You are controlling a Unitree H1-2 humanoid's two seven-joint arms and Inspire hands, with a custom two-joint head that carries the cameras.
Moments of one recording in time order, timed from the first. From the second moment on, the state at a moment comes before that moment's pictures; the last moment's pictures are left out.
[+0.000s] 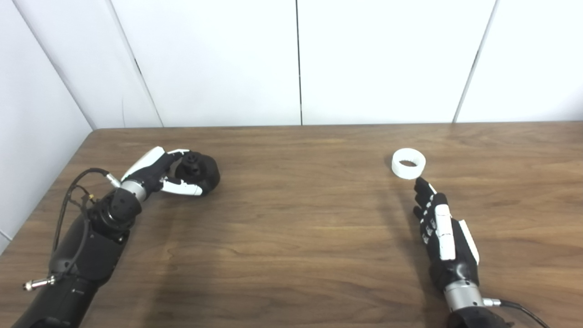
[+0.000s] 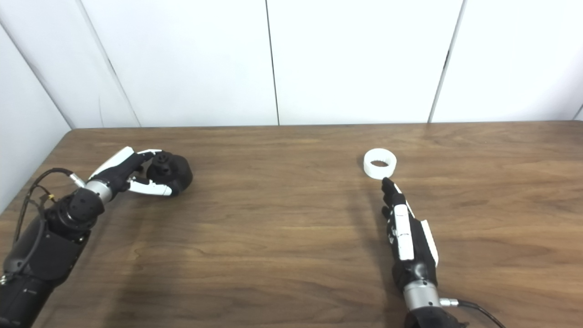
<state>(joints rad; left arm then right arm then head) -0.48 0.57 -0.17 0.37 0.42 0.22 -0.28 0.03 0.03 -0.01 -0.20 0.06 0.14 -0.02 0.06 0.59</state>
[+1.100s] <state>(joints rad) -0.48 0.56 -0.19 0.36 0.48 0.17 -0.25 0.03 0.03 -0.01 -0.20 0.06 0.14 -0.02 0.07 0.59</state>
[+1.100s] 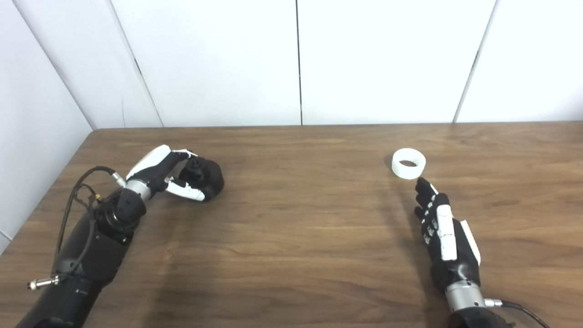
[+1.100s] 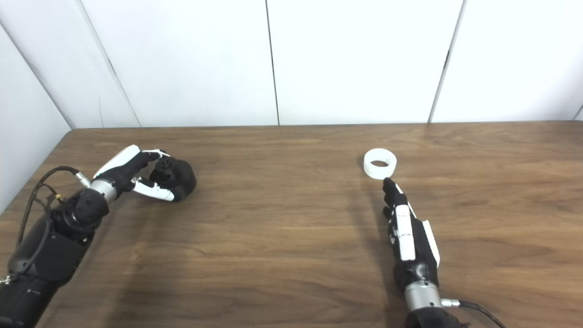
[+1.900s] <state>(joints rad) -0.42 0.53 -0.24 0.18 0.52 0.17 -0.27 0.03 0.02 -0.01 -0.20 0.06 0.14 -0.02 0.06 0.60</state>
